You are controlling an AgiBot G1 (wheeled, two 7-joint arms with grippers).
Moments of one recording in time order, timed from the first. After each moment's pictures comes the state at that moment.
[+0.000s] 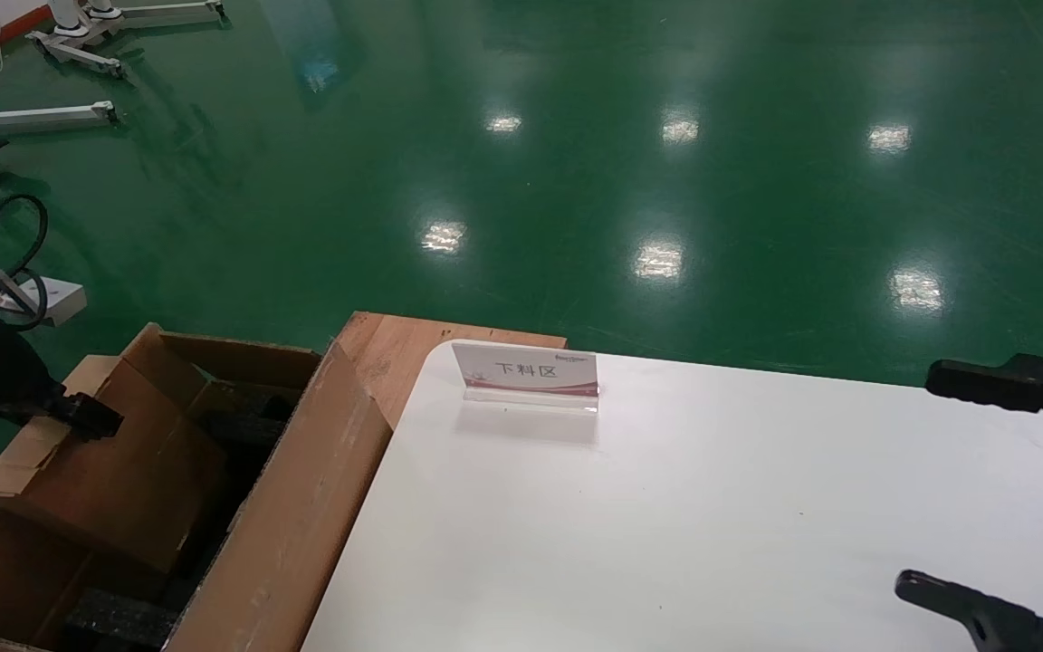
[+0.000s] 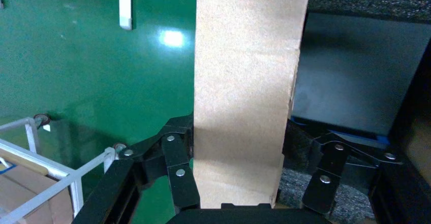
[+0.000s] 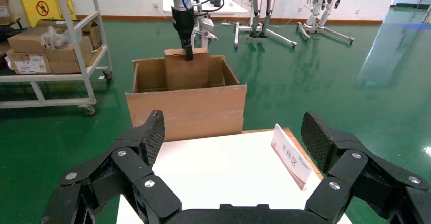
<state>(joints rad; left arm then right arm) -2.02 0.79 2.64 -0.02 0.71 1.26 -0.97 1.08 -0.60 -0.30 1.28 -0.72 -1.49 0.18</state>
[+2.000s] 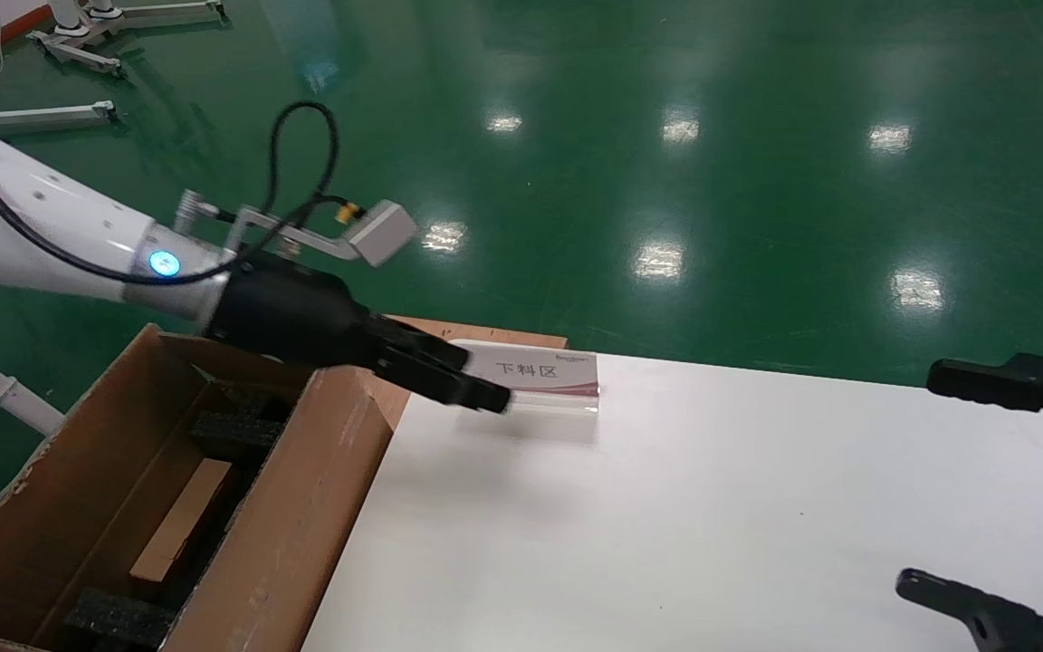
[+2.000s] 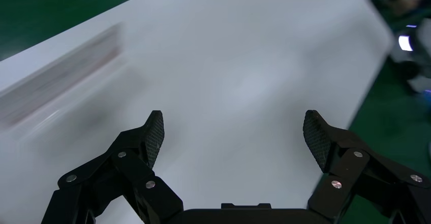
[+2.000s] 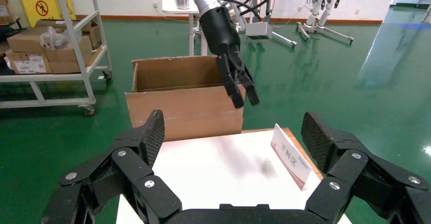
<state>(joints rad) -1.97 0.71 1.80 -0.59 0.52 1.41 -0.54 1.08 -0.60 -0.30 1.28 -0.72 -1.49 0.18</state>
